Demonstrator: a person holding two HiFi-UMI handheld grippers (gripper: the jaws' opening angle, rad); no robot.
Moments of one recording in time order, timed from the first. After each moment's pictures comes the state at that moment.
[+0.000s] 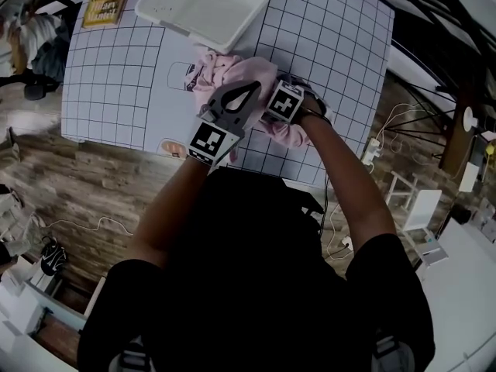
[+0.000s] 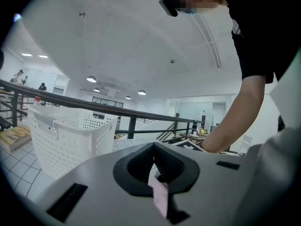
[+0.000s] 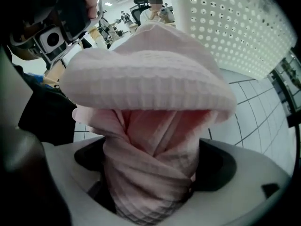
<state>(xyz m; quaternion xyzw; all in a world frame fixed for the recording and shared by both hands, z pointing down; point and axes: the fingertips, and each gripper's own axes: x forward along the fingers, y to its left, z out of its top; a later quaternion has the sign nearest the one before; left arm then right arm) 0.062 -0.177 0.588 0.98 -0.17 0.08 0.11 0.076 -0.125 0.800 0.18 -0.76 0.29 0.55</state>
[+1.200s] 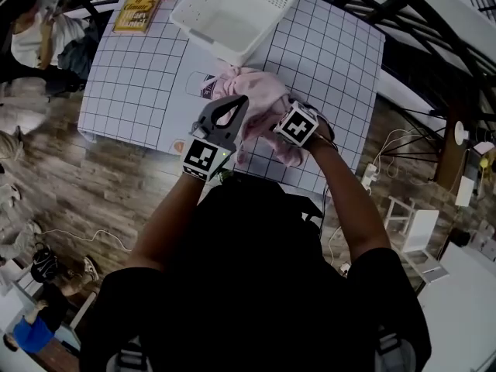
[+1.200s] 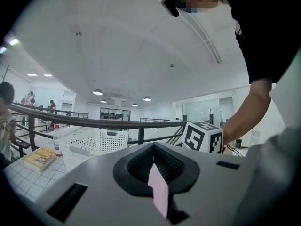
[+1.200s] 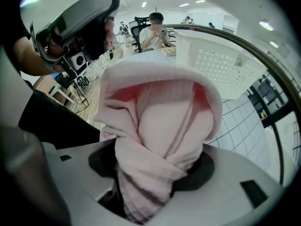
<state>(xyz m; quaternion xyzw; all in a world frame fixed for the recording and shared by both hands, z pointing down) -0.005 -0.152 0.514 0.97 -0.23 0.06 0.05 0.057 -0.098 0.685 0.25 -0.78 0.26 0.52</state>
